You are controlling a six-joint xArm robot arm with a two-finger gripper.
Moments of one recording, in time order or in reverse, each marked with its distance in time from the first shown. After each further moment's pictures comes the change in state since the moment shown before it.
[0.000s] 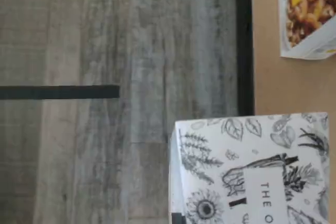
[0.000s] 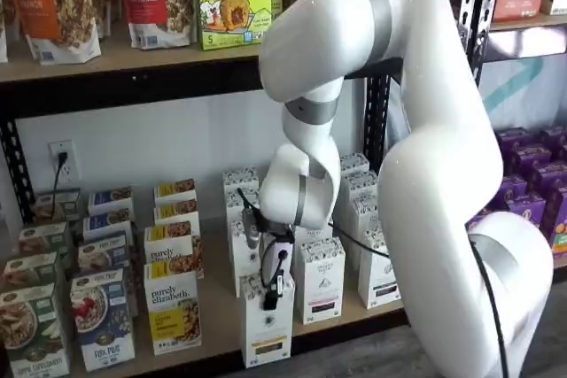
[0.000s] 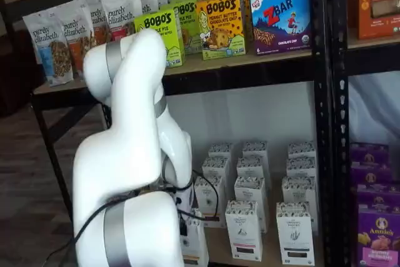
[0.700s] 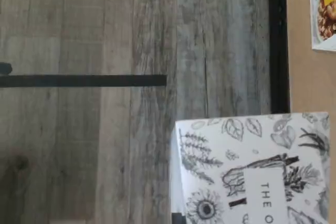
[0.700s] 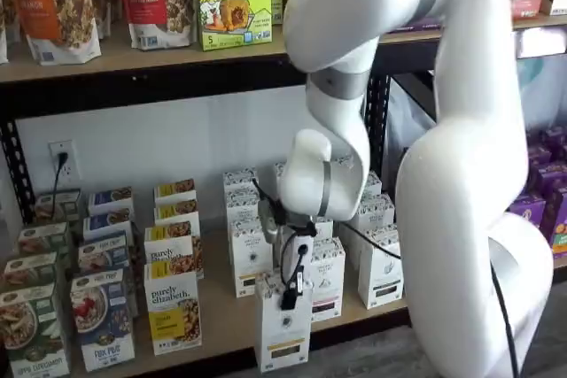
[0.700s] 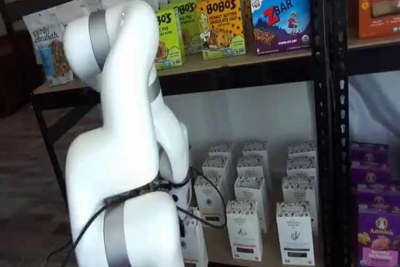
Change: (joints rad) arm 0.000 -0.296 0.312 -0.023 -0.013 0.021
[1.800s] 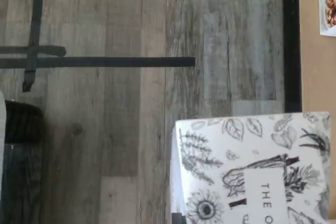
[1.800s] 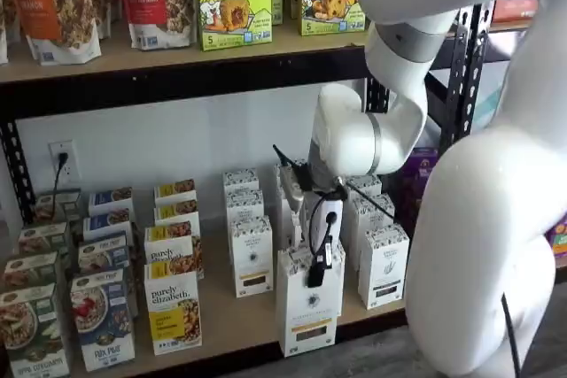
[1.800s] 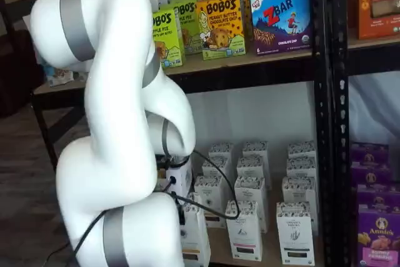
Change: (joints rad) arm -0.113 -0.449 0.255 -0.395 0.196 0.292
